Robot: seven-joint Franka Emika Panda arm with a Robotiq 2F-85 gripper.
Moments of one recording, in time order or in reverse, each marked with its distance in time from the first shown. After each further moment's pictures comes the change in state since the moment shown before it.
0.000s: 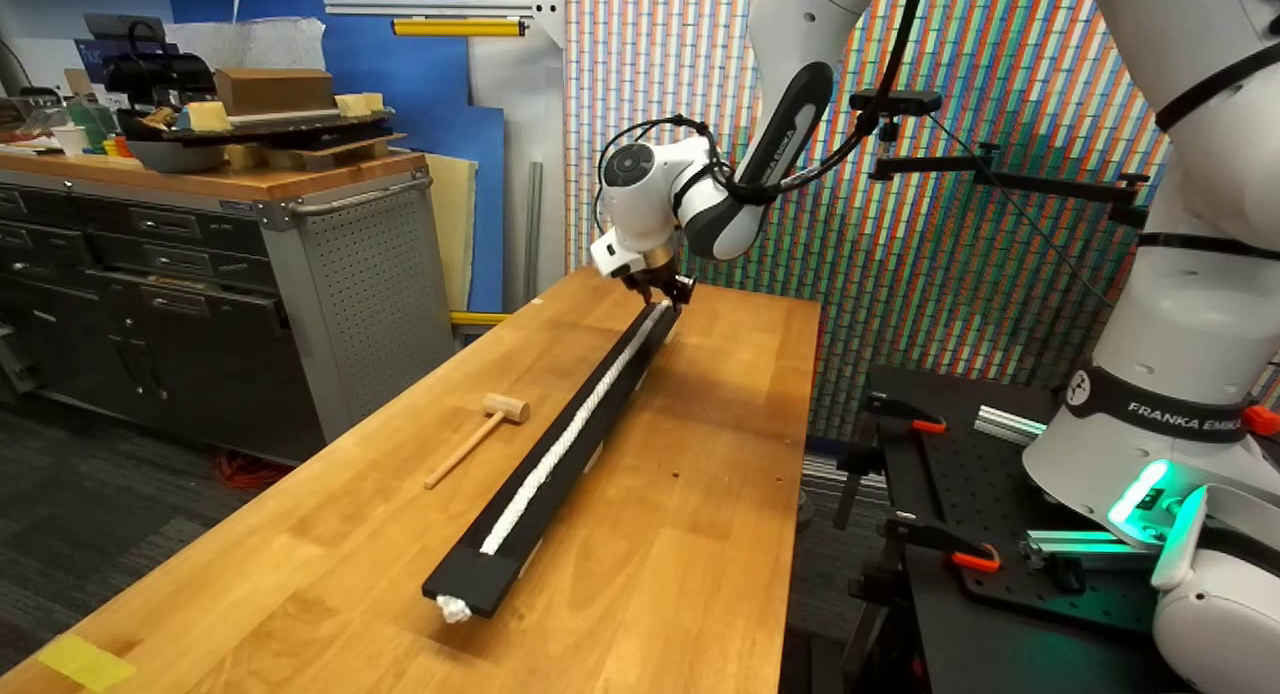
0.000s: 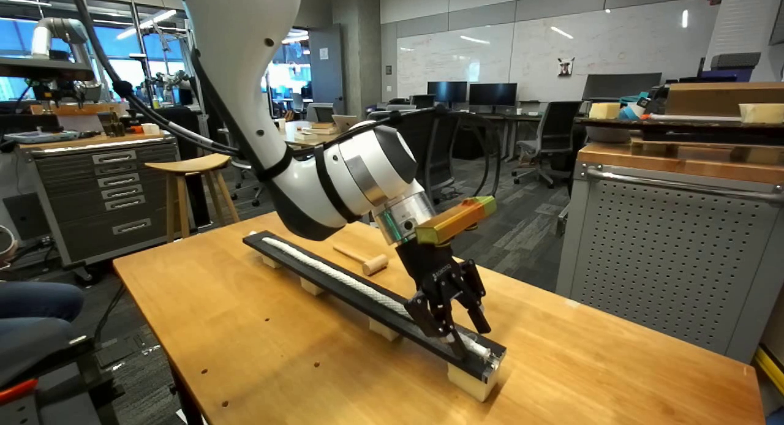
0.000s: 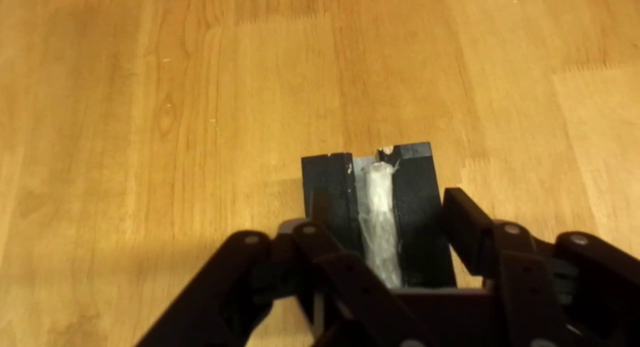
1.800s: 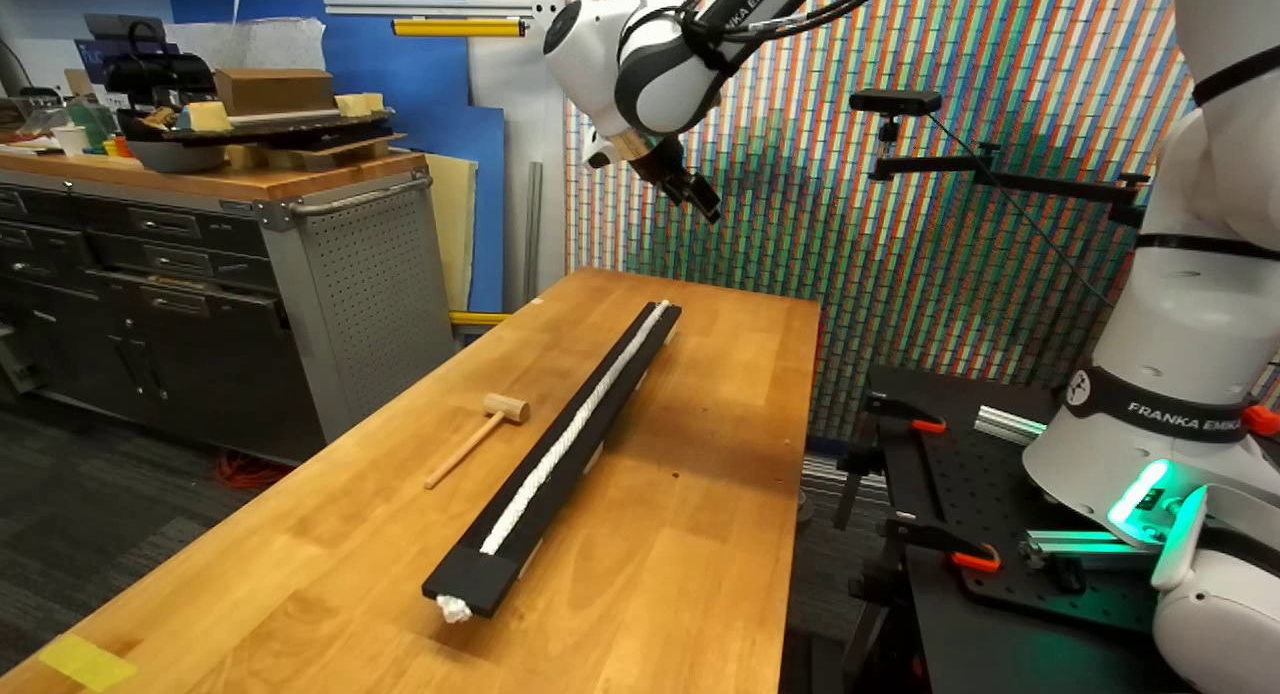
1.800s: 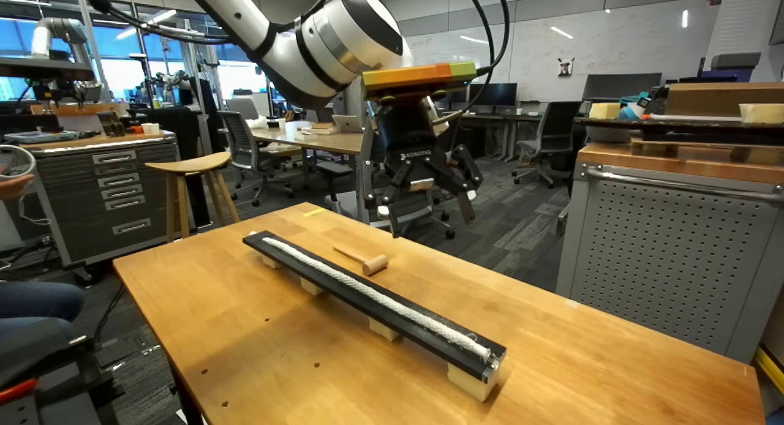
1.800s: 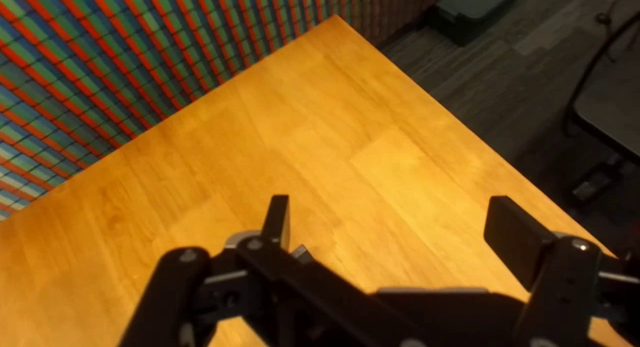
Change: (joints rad) arm 0.100 -0.253 0.049 0.088 0.361 -0.695 0.142
